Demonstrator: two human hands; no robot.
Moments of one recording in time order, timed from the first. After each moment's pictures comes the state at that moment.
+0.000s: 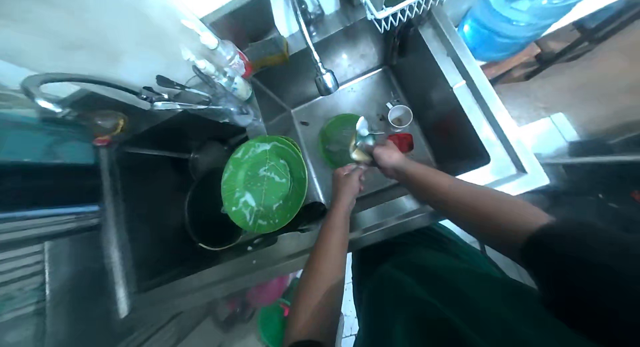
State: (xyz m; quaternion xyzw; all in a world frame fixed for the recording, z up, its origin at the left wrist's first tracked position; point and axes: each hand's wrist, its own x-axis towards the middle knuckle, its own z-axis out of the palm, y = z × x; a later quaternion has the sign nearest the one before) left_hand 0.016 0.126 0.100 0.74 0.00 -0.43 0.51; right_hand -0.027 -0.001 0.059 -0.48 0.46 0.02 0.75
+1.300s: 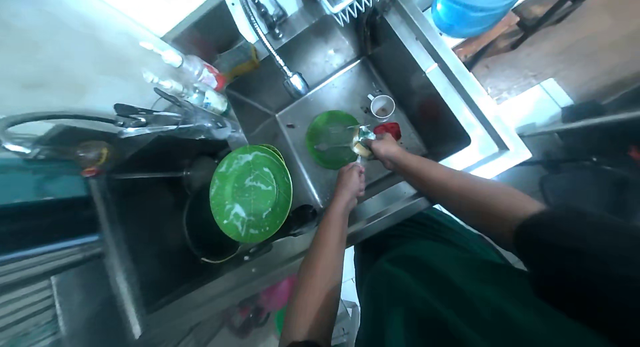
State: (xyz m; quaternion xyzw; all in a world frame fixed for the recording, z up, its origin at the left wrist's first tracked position) left_hand -0.009 0.097 0.101 0.72 0.05 -0.56 0.41; right_hand -0.054 -0.028 0.038 -0.49 0.53 0.02 0.70
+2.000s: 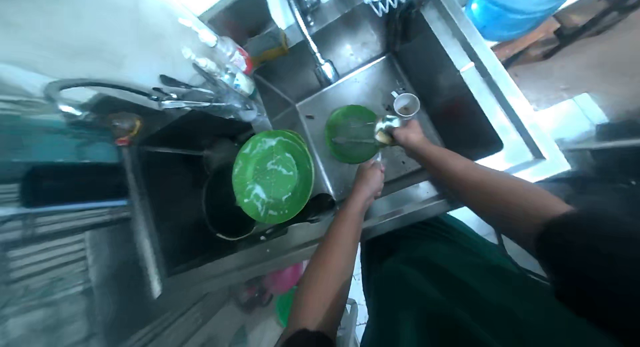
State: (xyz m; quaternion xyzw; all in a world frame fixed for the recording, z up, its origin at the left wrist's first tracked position) left_hand -0.005 0.111 0.119 0.74 0.01 -0.57 0.36; right_hand -0.041 -0.040 0.030 -0.56 0.53 0.00 0.64
